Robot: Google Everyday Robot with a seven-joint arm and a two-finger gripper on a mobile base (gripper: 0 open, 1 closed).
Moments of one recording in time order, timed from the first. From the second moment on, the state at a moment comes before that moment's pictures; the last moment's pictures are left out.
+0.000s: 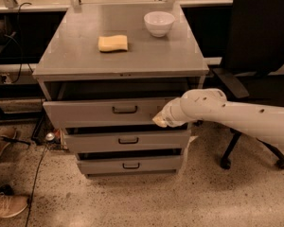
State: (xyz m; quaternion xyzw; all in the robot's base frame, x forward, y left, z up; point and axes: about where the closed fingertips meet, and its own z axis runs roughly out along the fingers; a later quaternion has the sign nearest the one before) arm 0.656 -0.071 0.626 -0.43 0.84 0.08 0.33
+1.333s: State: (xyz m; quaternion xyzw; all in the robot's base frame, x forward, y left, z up) arm 0.676 -0.088 0.632 -0.41 0.84 0.07 0.35
